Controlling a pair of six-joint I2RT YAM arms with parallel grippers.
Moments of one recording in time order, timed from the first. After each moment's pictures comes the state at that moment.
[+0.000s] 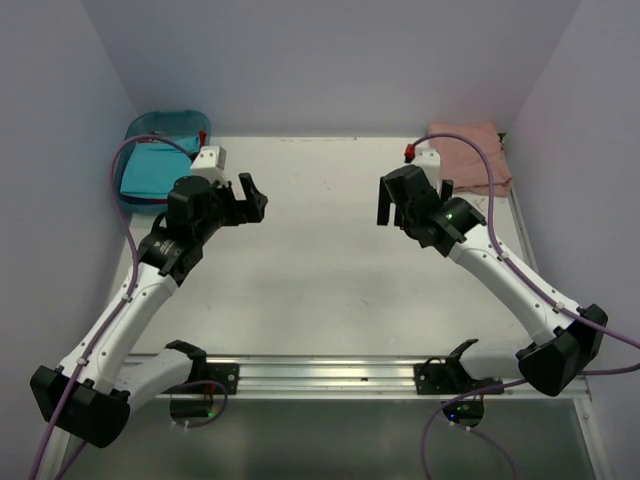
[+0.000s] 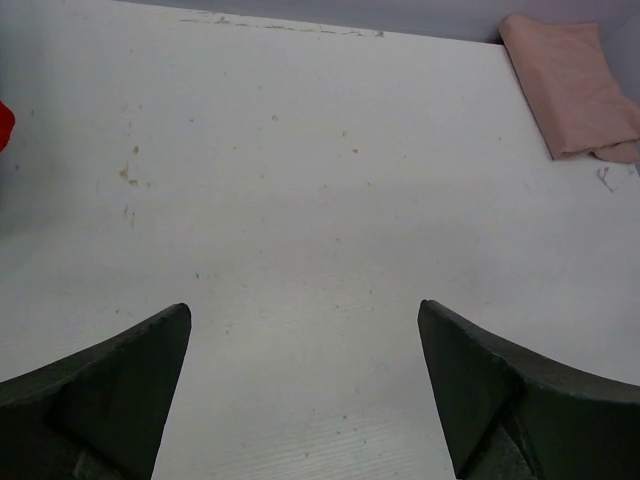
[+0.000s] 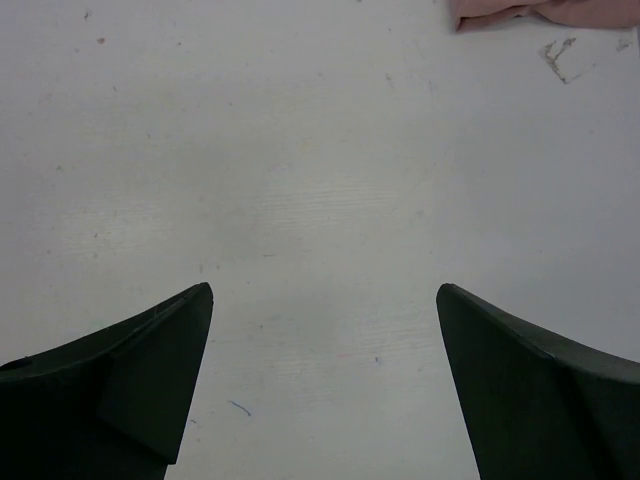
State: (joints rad) left arm -0.37 1.02 1.00 -0.36 -0.07 -0.36; right arm 0.63 1.31 1.33 -0.84 0.63 0.49
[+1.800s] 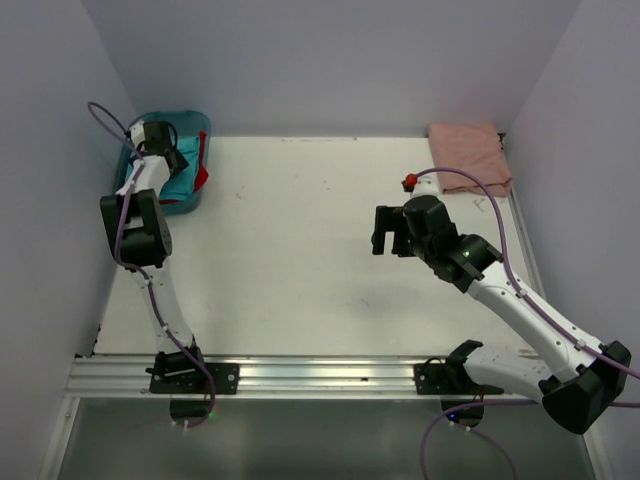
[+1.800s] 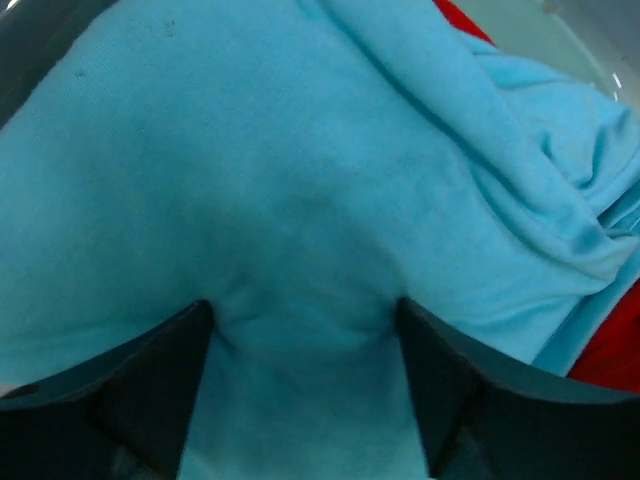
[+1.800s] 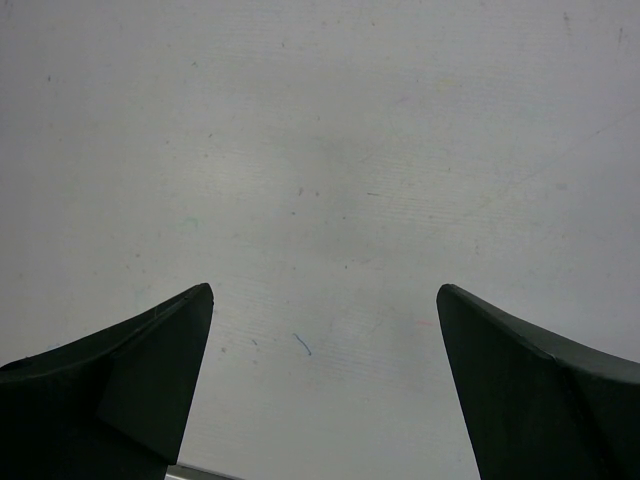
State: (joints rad) left arm 0.21 2.22 1.80 -0.37 -0.35 -0.49; right arm 0.63 1.07 1.02 -0.64 0.29 0.45
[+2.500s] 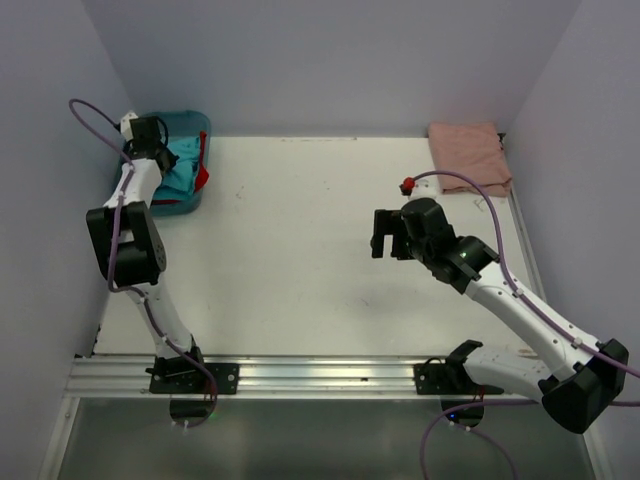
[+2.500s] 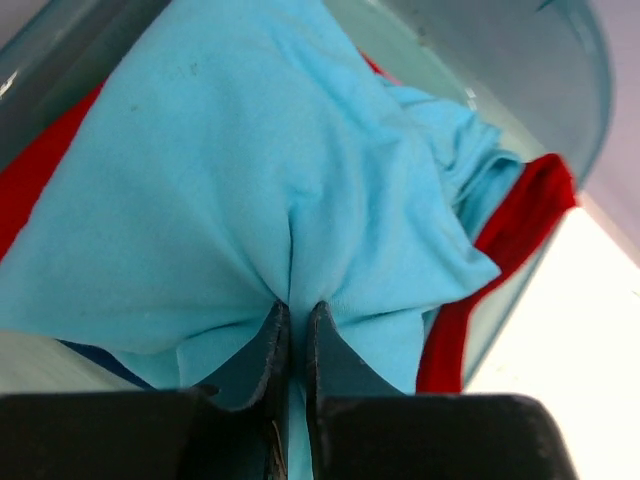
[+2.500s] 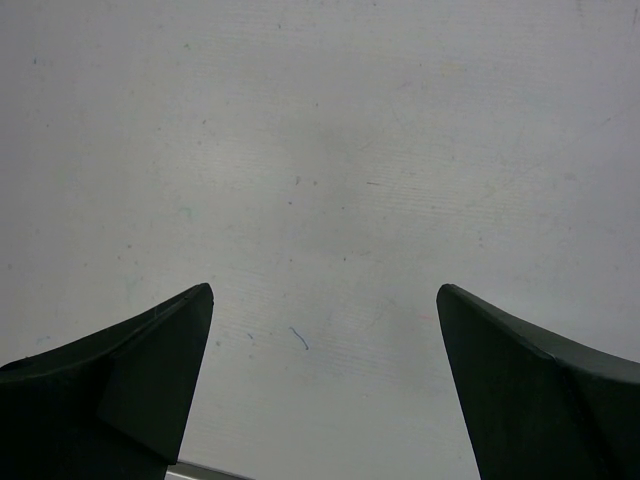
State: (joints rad) left arm 0.21 2.04 1.64 -0.29 -0.23 -0.52; right arm 0.63 1.07 0.99 -0.62 0.28 0.45
